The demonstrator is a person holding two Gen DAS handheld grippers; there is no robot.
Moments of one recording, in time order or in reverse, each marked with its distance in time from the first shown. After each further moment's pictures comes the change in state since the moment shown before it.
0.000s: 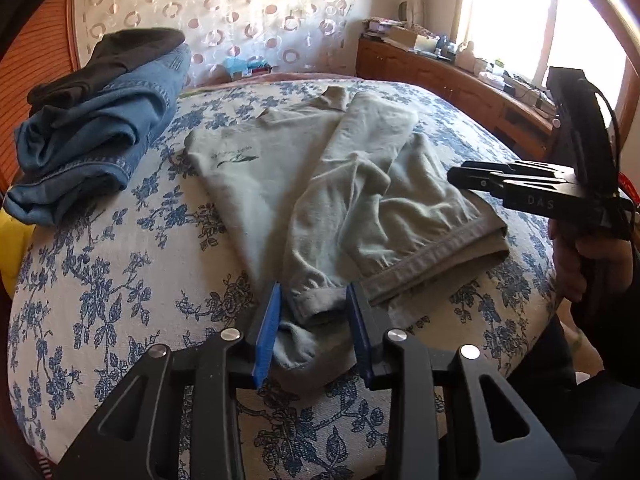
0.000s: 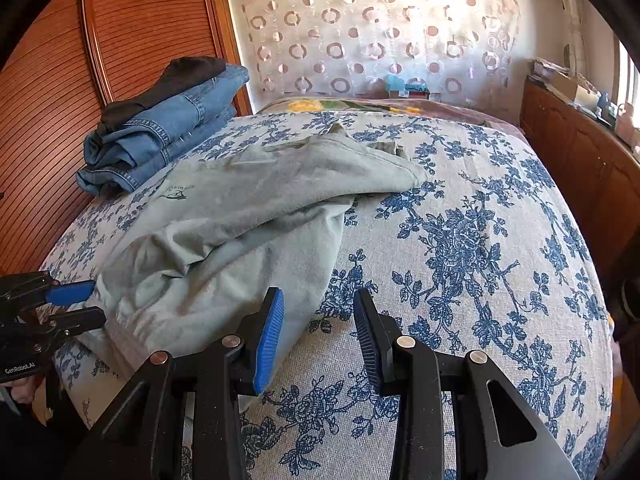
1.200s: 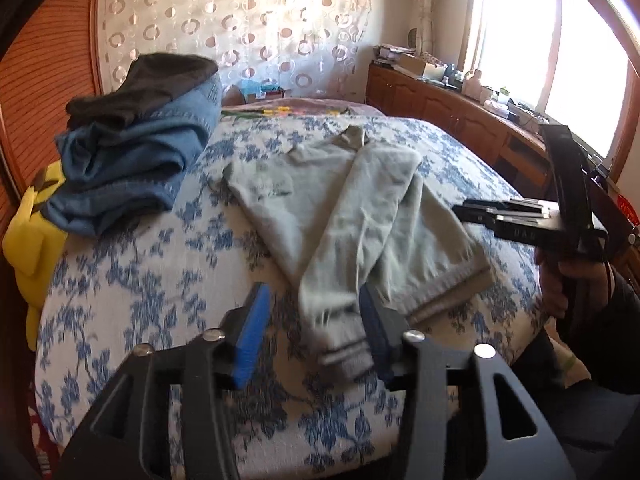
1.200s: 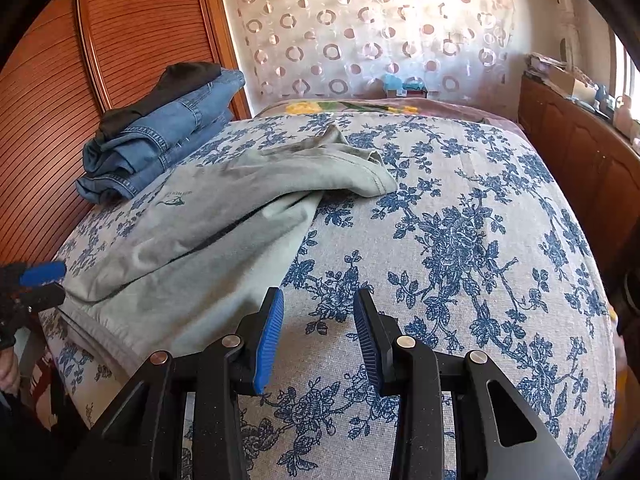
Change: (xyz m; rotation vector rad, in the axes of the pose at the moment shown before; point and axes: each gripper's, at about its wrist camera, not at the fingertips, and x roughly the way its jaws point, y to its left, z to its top) left arm -0.037 0.022 0.010 -0.037 -0.079 0.021; right arm 0.000 -0.005 -0.002 0.021 -0.008 0.006
